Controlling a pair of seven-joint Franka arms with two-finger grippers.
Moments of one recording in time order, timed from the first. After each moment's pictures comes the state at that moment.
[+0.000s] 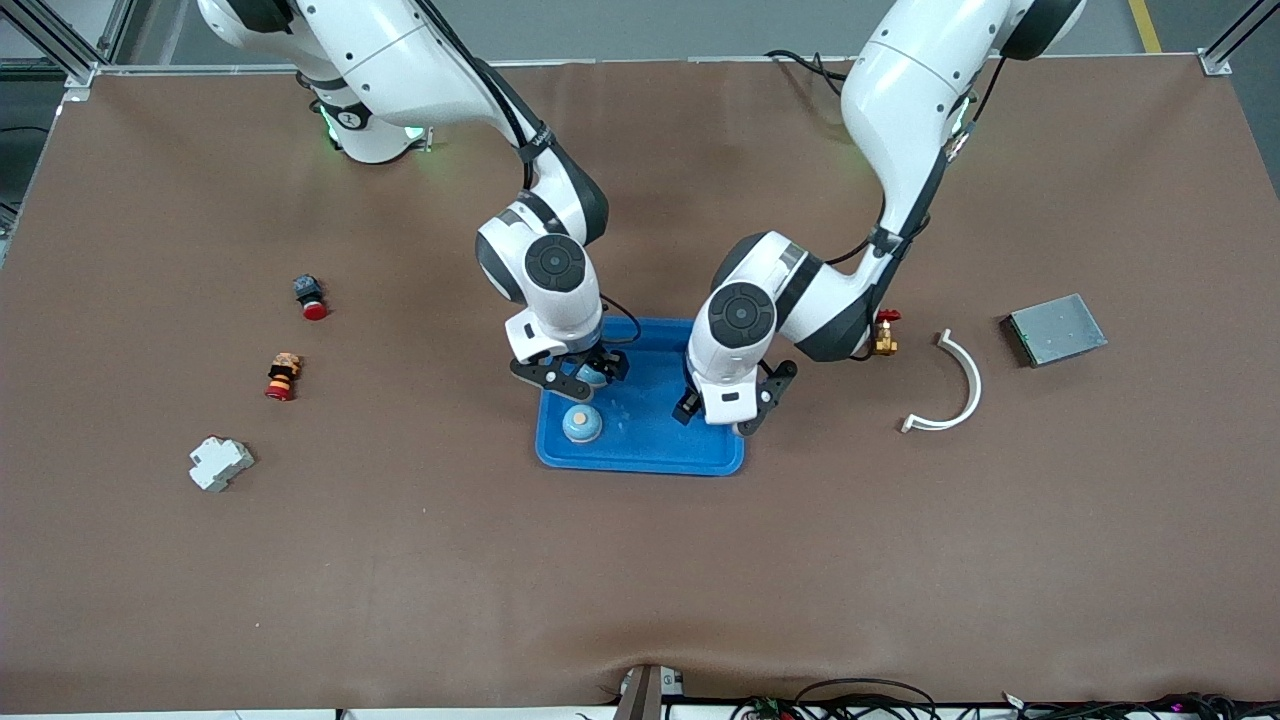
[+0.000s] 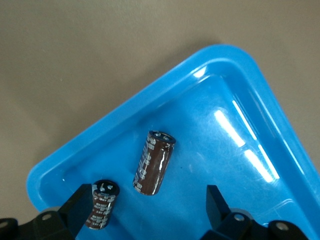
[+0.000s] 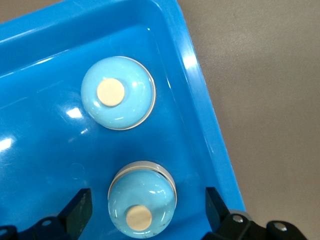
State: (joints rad) left arm -0.56 0.73 -0.12 -1.50 -0.01 2.20 -1.56; right arm 0.69 0.64 0.01 -1.74 -0.04 2.39 1.11
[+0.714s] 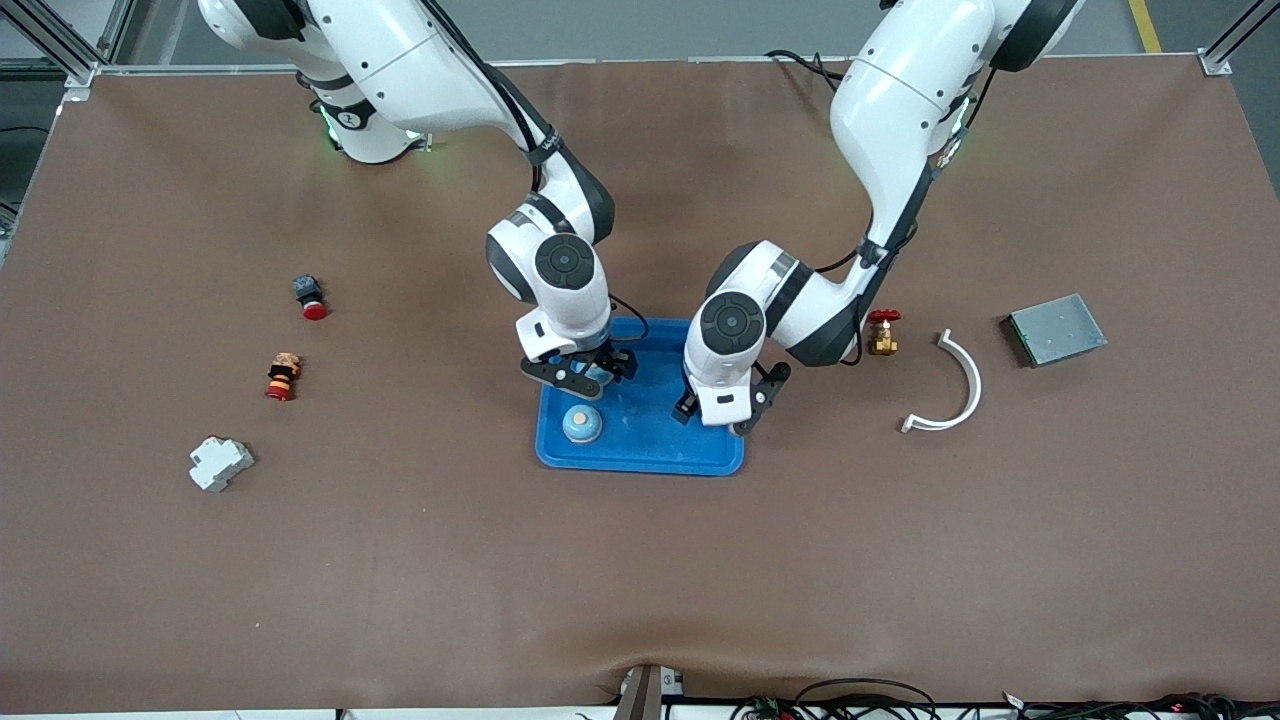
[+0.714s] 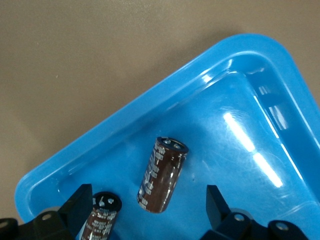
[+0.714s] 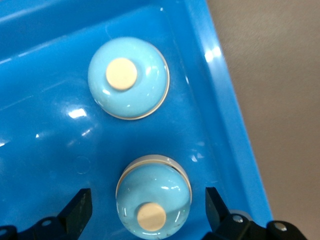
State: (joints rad) left arm -0.57 0.76 -0.11 -1.52 0.00 2.22 -1.57; right arm 0.72 0.67 0.01 -1.74 -0.04 2.44 1.14
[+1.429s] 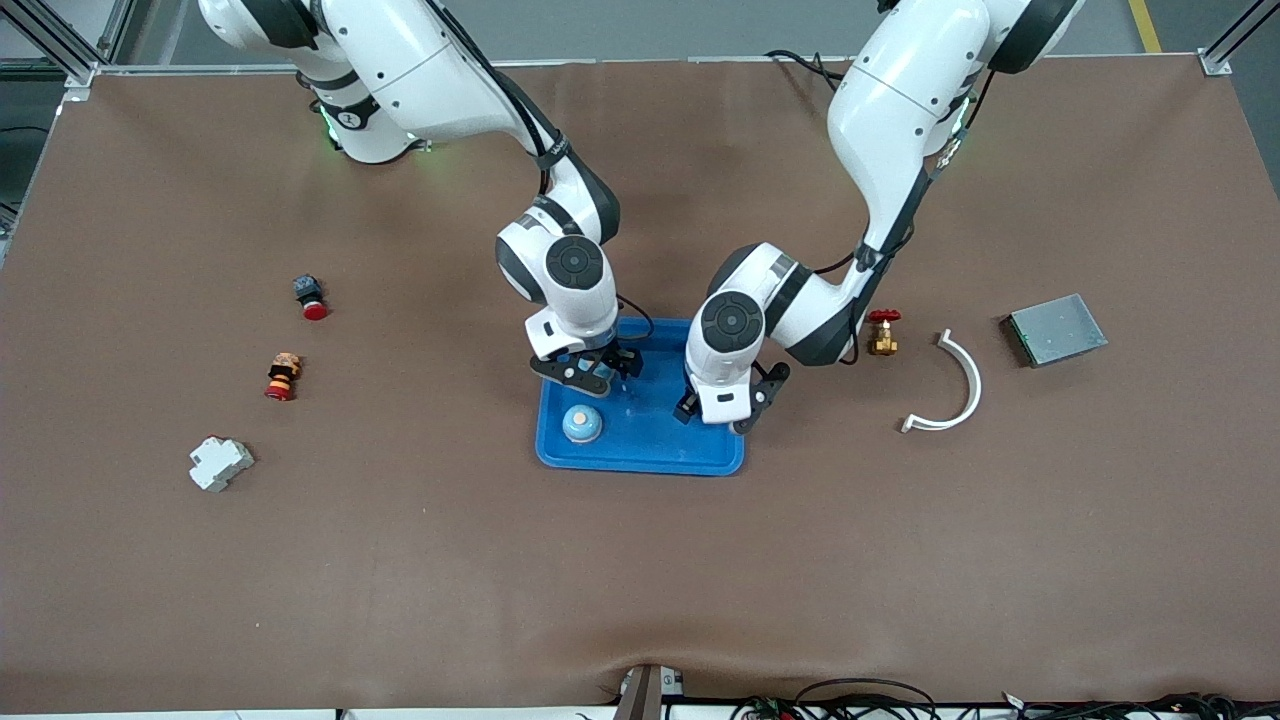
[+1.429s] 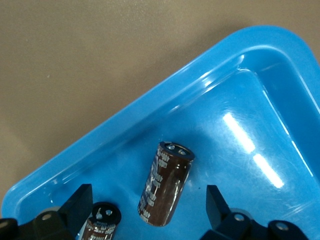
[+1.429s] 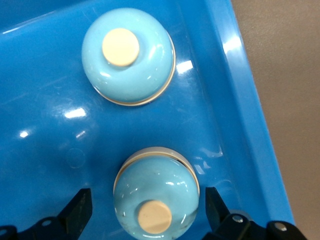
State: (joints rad) left arm -0.57 0.77 -0.11 -1.55 0.01 2.28 -1.57; right arm 0.73 0.70 0.00 -1.73 -0.04 2.46 1.15
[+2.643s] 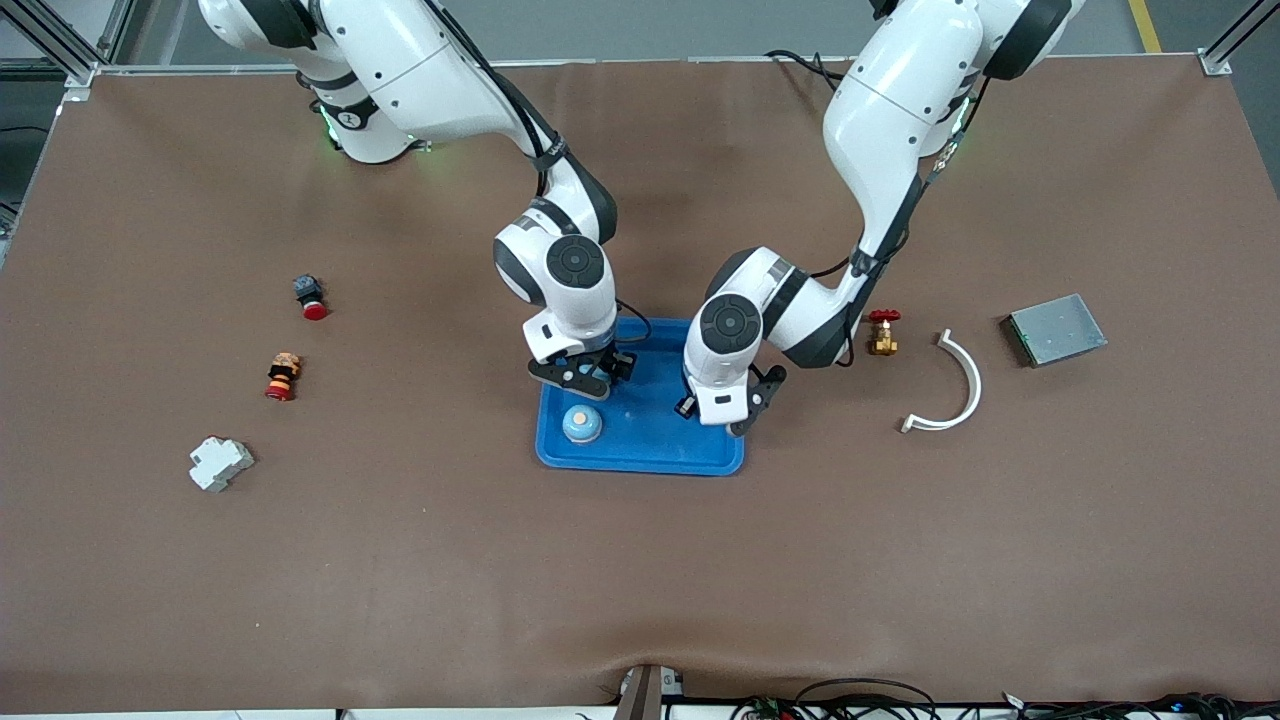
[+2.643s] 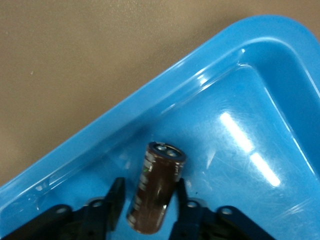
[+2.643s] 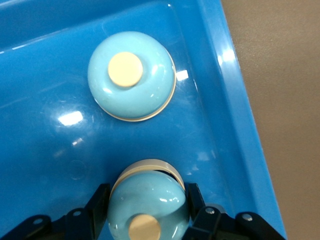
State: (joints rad) left arm -0.57 0.79 -0.11 -1.55 0.01 2.31 -1.57; right arm 0.73 0.70 0.00 -1.73 -0.09 2.46 1.15
